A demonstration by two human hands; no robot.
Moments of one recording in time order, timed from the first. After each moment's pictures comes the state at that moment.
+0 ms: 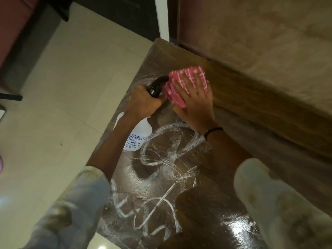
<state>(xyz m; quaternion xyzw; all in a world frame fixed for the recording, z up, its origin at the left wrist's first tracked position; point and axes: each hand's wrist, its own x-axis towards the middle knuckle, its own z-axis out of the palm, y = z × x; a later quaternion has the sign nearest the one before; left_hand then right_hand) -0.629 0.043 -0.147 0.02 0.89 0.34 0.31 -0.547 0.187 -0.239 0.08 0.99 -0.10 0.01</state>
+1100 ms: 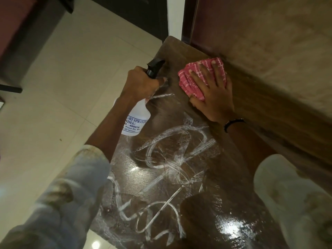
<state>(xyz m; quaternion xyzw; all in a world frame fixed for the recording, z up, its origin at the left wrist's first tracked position) -0.680 0.034 -0.164 0.00 0.90 0.35 0.28 -0.563 0.225 -0.242 0.06 1.00 -0.08 0.01</state>
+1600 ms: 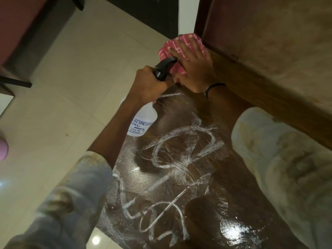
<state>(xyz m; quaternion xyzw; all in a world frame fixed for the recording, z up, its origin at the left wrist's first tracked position) -0.669 0.026 -0.148 0.05 0.89 0.38 0.26 -0.667 0.192 -0.242 -0.02 1.00 -0.08 0.04</state>
